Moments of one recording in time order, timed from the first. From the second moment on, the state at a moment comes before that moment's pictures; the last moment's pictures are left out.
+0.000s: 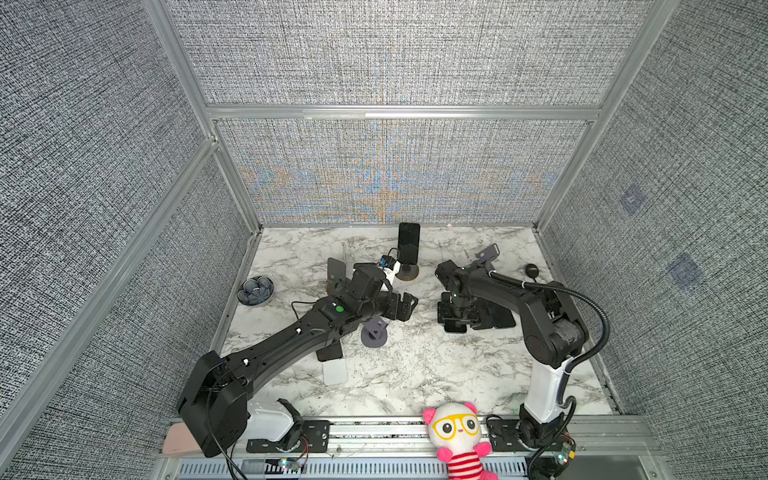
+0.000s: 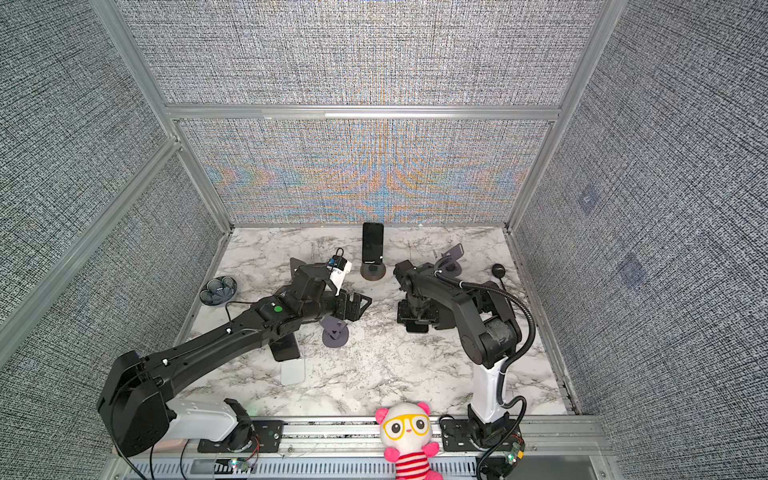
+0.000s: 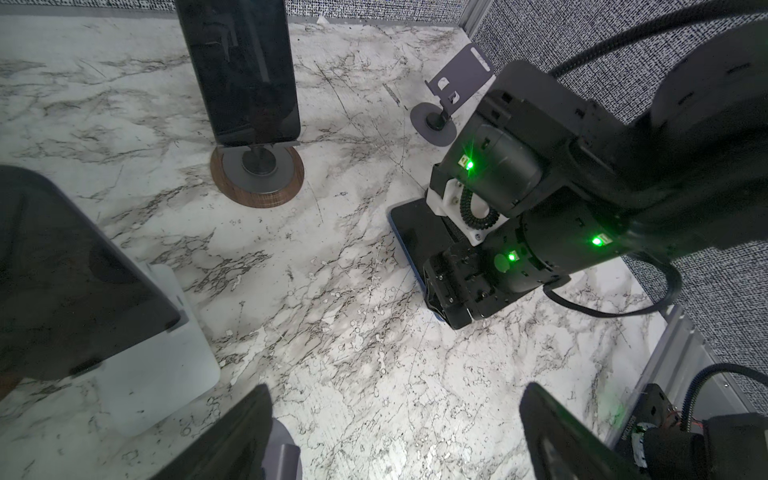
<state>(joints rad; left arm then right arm) -0.78 1.36 0.99 -0.25 0.13 -0.40 0.46 1.91 1.30 -0.99 0.08 0.55</state>
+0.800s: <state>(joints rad) -0.78 1.23 1.01 -0.35 0.00 -0.36 0.40 1.73 1.50 -0.74 -0.16 0.20</state>
